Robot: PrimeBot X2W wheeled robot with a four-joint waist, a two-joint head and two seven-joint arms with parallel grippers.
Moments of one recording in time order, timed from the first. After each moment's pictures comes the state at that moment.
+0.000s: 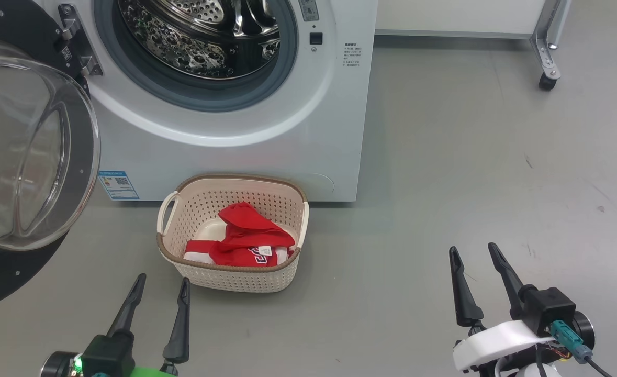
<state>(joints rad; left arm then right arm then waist) 0.11 0.05 -0.14 0.07 -0.21 -0.03 -0.25 0.05 -0.04 0.21 0.15 0.27 0.03 -0.25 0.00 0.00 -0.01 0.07</state>
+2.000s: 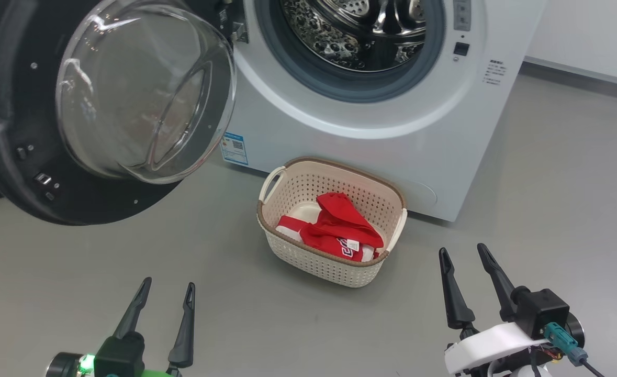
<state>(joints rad) 0.11 0.05 -0.16 0.09 -0.16 -0.02 -0.25 0.06 -0.04 0.24 0.12 0.31 0.04 -0.25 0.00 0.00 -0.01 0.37</state>
